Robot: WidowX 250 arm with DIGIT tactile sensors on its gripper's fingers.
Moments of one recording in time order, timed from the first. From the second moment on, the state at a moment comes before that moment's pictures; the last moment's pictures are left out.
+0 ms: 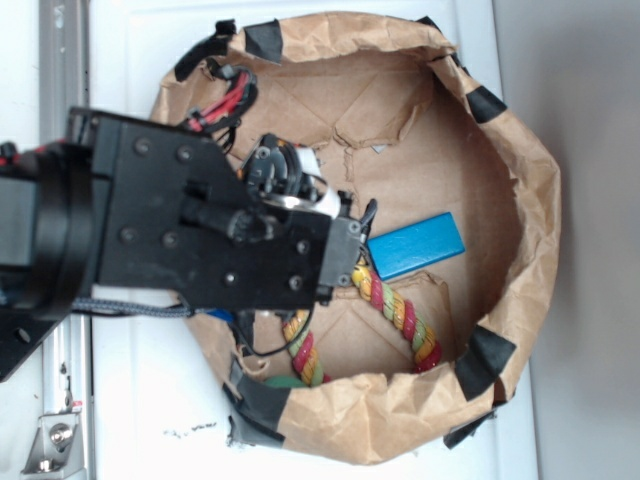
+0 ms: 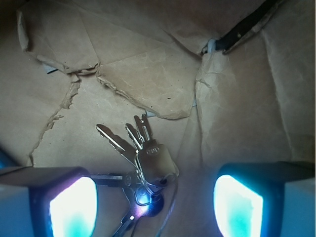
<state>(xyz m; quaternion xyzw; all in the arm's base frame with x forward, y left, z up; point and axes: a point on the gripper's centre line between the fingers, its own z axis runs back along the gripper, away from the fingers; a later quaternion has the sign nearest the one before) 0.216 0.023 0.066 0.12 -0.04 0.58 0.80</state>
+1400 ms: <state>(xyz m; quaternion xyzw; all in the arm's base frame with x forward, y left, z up) 0.212 -0.012 0.029 0.09 0.03 0.60 0.80</state>
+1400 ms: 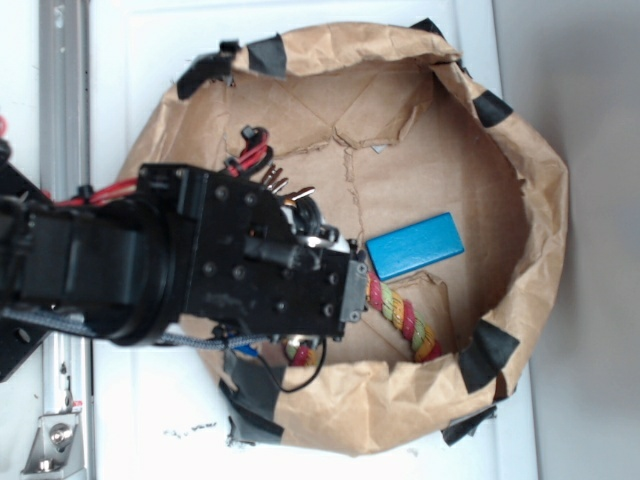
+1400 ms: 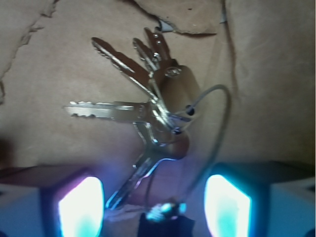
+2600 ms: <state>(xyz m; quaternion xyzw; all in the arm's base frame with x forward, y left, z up) 0.213 -0.008 0.034 0.09 0.04 0.60 0.79</state>
